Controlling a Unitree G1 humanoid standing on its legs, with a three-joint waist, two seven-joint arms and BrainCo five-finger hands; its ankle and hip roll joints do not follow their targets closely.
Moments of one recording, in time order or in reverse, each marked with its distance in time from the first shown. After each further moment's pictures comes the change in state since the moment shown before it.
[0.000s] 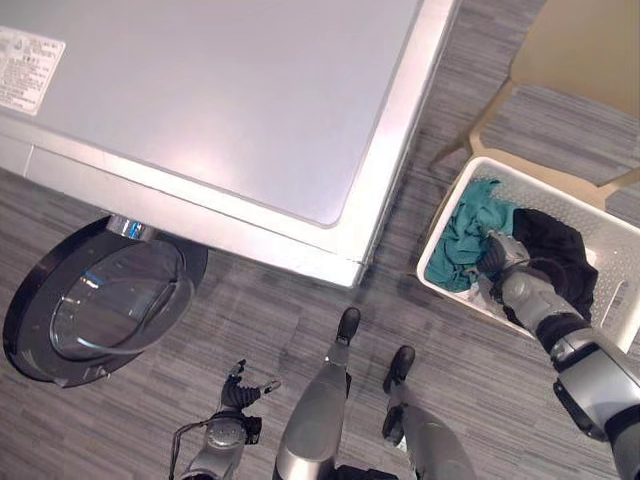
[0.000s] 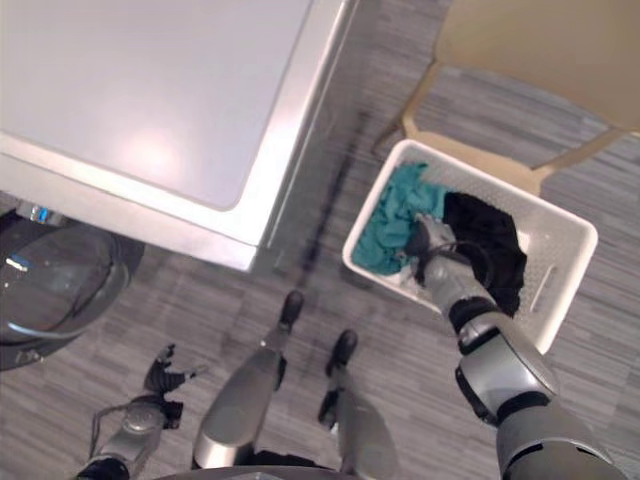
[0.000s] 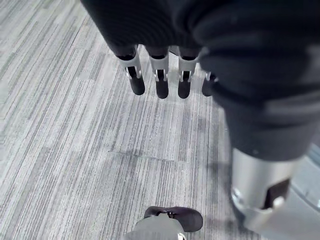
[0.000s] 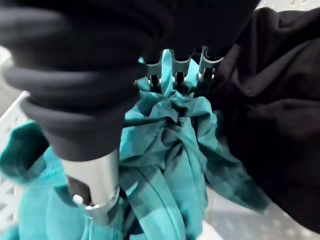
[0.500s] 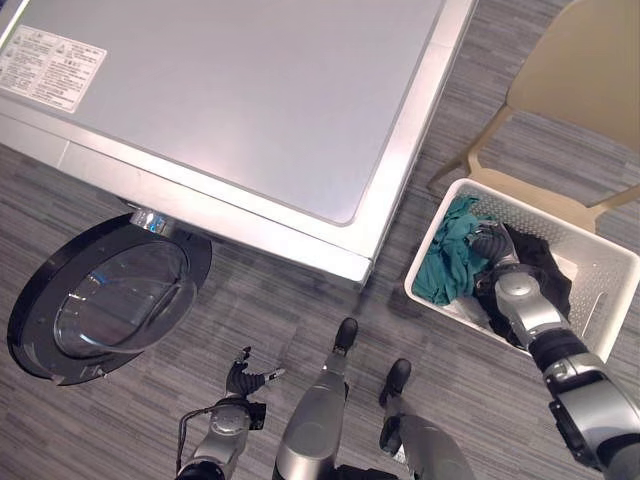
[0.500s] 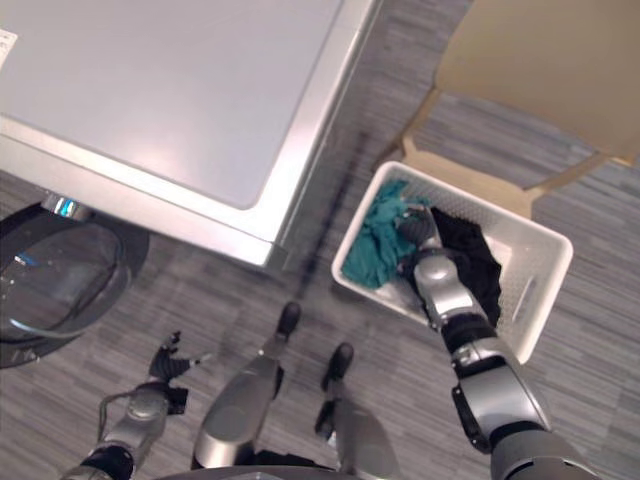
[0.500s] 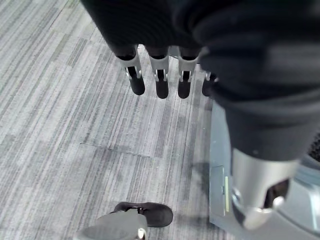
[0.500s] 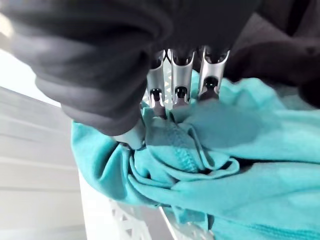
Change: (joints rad) left arm -0.020 -0.005 0.012 -0.051 0.000 0.005 -0.015; right arm 0.207 0.074 -0.287 -0.359 0.515 -0.035 0.042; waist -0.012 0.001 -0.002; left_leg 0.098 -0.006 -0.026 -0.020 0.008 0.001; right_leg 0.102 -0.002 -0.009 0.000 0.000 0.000
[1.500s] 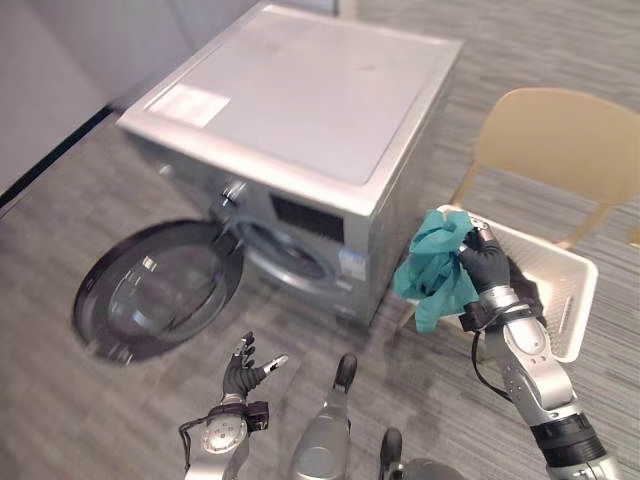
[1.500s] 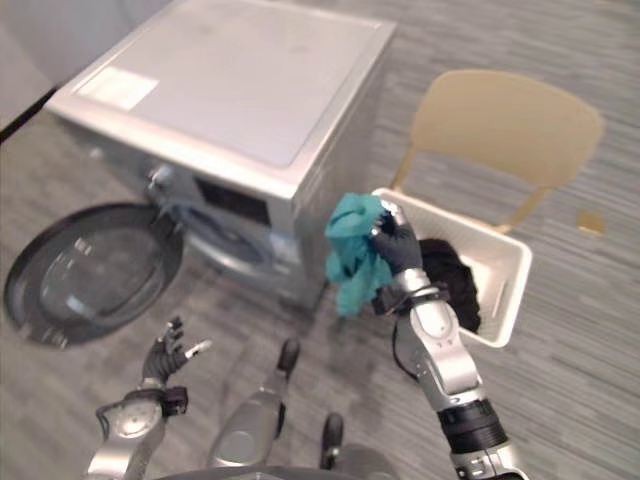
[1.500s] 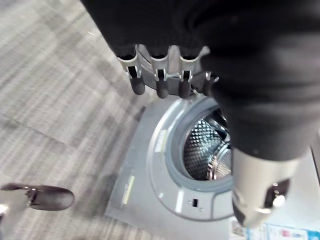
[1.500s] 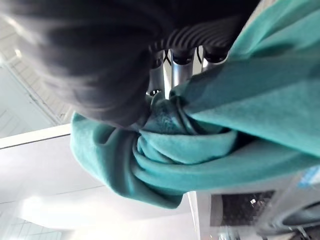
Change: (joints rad) left arm 0.248 -0.012 0.074 -0.505 -0.077 0.044 -0.032; right arm 0.450 0.092 -0.074 -0.837 0.194 -0.112 0.198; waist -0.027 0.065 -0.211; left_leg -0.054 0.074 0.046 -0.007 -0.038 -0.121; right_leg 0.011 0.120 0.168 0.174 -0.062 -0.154
